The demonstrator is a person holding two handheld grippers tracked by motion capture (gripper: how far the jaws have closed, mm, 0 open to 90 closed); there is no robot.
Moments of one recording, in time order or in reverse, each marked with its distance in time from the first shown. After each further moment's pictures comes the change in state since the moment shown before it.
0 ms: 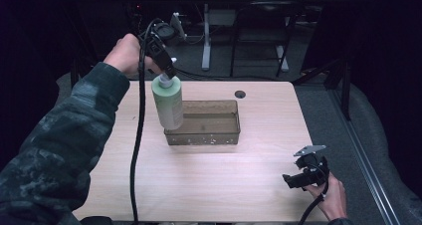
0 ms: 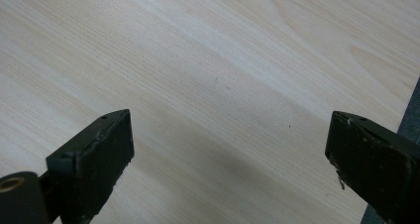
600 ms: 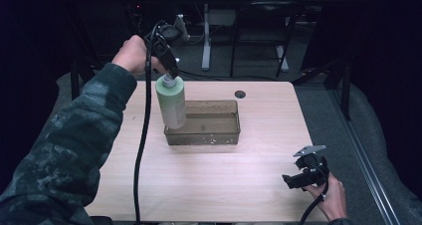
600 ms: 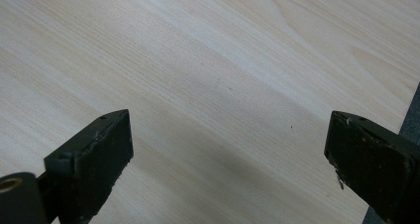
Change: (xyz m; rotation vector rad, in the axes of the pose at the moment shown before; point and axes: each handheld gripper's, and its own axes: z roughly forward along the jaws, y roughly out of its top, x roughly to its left) left arm 0.009 0.010 0.020 0.013 -0.009 -0.029; right arm 0.001 0.000 -0.001 -0.001 0.002 -0.009
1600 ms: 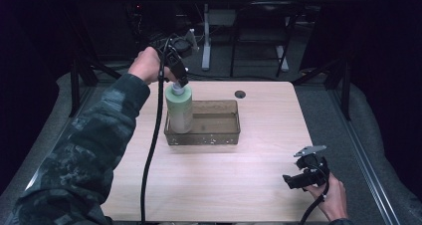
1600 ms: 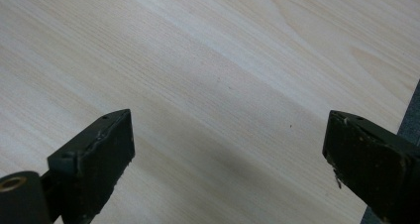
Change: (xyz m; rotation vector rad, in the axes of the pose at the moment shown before) left arm -0.006 0.009 0.046 0.027 -0.032 0.008; right arm 0.000 -0.001 -0.001 -0.001 -0.002 -0.002
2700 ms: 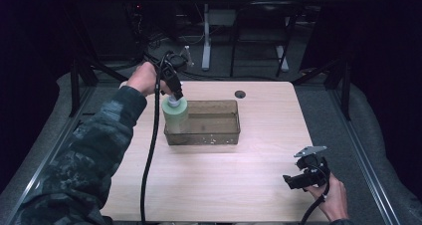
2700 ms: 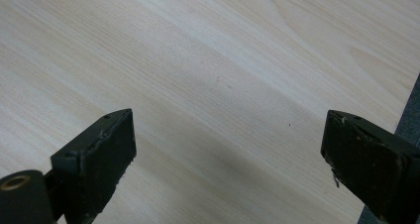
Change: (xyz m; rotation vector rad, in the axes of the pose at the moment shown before) left arm 0.007 -0.024 0.037 0.059 -0.044 -0.011; right arm 0.000 -0.001 -0.002 -0.002 0.002 -0.001
